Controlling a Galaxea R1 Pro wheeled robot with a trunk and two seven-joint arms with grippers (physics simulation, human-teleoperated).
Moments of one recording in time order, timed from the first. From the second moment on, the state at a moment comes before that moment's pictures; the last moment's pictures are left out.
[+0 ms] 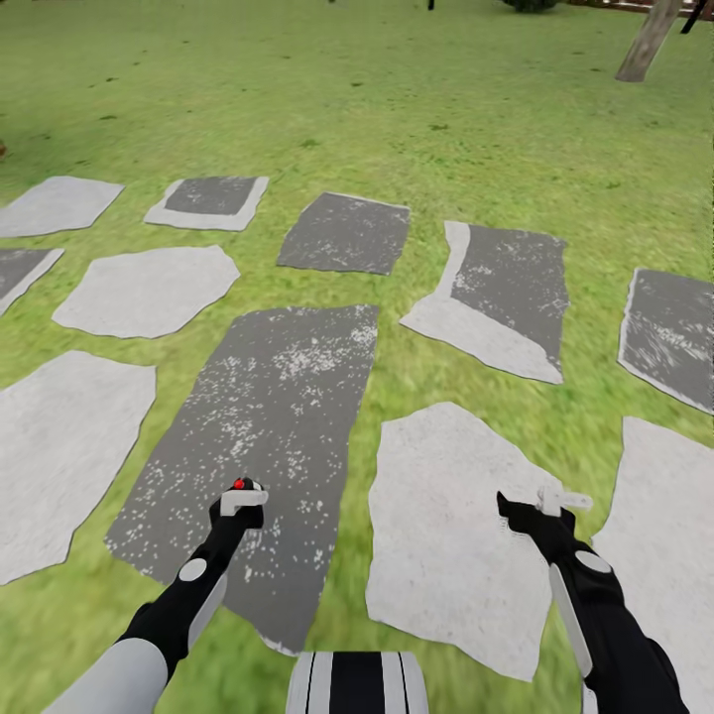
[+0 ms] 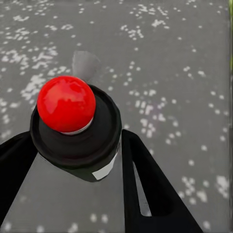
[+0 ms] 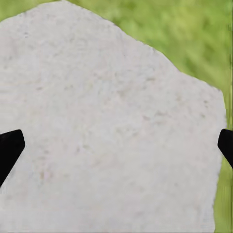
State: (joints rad) left arm -0.61 0.03 -0.04 -0.56 0.06 -0.34 -0.05; right arm -0.36 -0.04 -0.21 -1.27 -0.01 0.33 0.02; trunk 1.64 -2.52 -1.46
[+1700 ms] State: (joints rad) left arm -0.60 0.00 -0.05 -1.08 0.06 0.08 -0.06; right arm -0.36 -0.04 -0.22 -1.41 -0.02 0.34 0.03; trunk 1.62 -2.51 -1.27
